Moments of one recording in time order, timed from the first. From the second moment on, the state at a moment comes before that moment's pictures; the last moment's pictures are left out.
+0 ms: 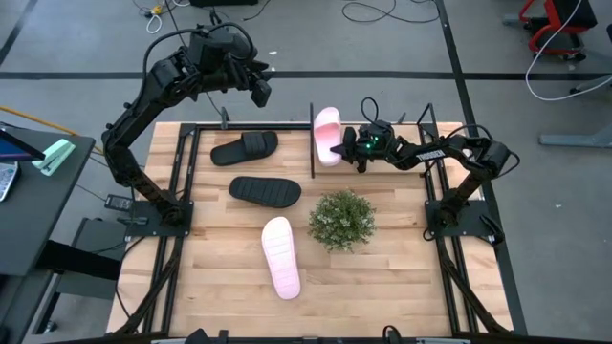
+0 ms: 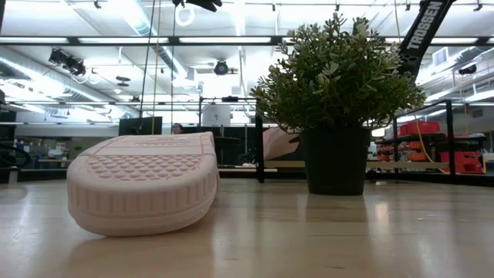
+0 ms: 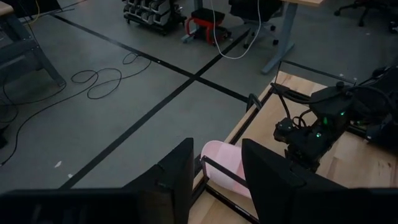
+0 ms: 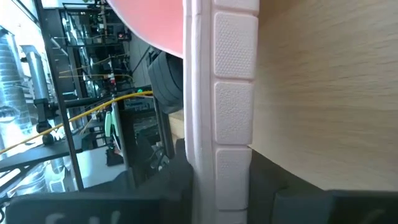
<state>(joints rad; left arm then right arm) 0.58 1.59 2.10 -0.93 -0.11 0.01 -0.67 1.66 0.61 0.66 -0.40 1.47</state>
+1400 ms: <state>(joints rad) 0.59 1.59 2.10 -0.93 -0.11 0.01 -0.67 1.65 0.66 0.60 -0.49 1.37</state>
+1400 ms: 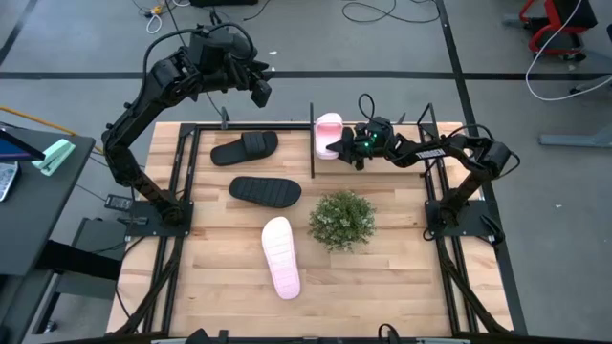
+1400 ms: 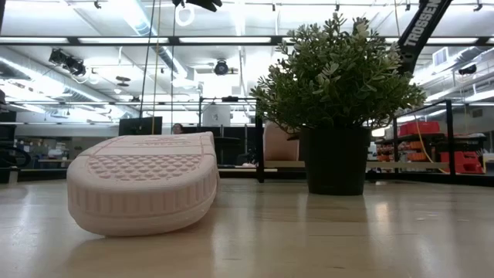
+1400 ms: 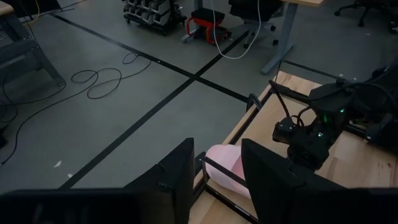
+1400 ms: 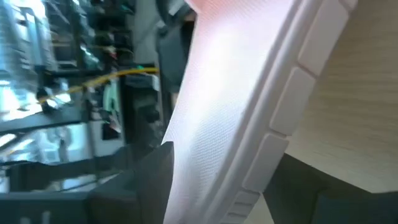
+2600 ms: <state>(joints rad) 0.59 1.59 2.10 -0.95 -0.11 -0.02 -0.73 1.65 0.70 0.39 -0.69 1.28</state>
